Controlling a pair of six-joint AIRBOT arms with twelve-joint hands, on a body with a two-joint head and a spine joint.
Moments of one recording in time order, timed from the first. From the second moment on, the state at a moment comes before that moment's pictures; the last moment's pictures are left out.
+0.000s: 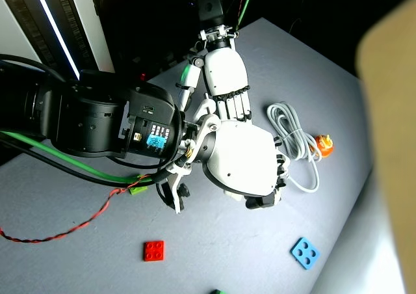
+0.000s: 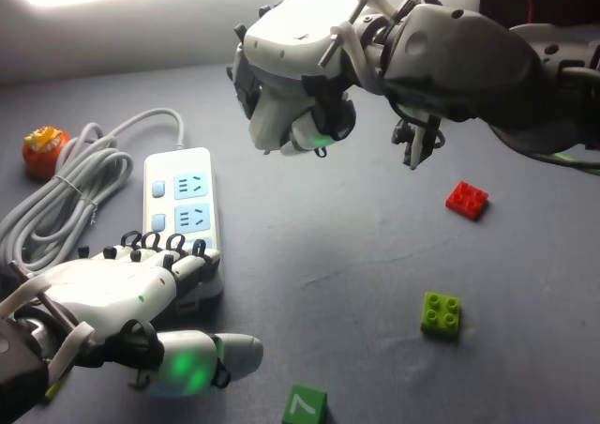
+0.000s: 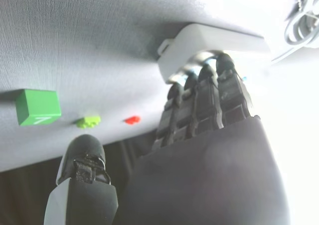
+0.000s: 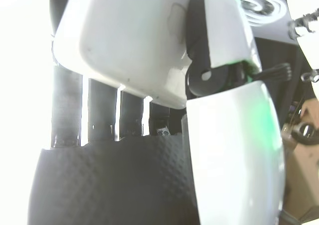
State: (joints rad) left arm 0.68 -0.87 0.65 -1.31 -0.60 1.94; right arm -0.15 -1.49 1.36 0.92 0.16 -2.01
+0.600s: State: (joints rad) left arm 0.68 -0.87 0.66 -1.31 -0.60 1.91; right arm -0.16 -1.46 1.35 0.42 -0.01 -1.79
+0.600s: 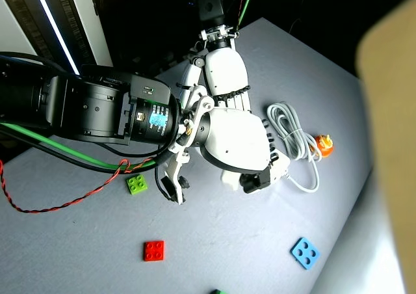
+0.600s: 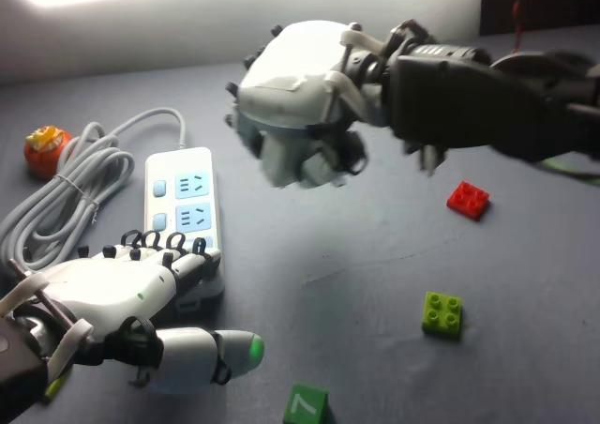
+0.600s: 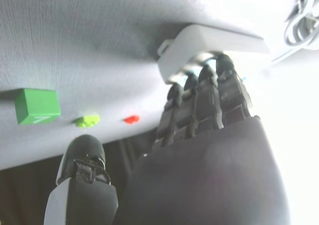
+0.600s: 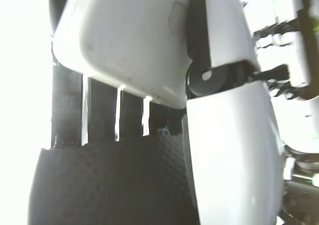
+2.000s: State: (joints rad) left arm 0.69 -0.86 0.66 -1.30 -0.59 1.93; right arm -0.03 -1.87 1.61 -0.83 -0.49 -0.29
